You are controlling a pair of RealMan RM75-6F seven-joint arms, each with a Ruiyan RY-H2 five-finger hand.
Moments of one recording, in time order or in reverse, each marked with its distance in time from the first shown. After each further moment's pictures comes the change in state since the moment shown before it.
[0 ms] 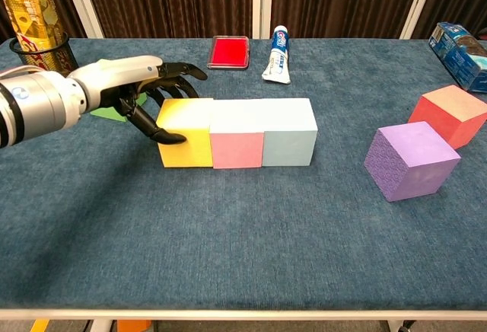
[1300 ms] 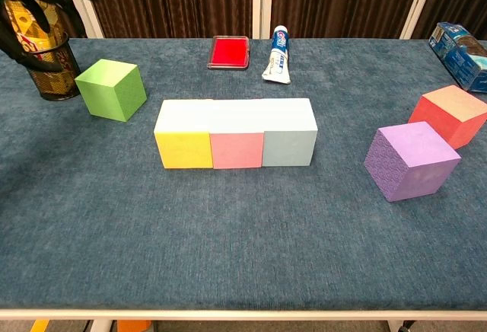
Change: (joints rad) left arm 0.064 0.361 0.067 0.009 0.212 0.105 -0.053; right arm -0.022 0.046 0.022 -0.072 0.002 0.043 -0.006
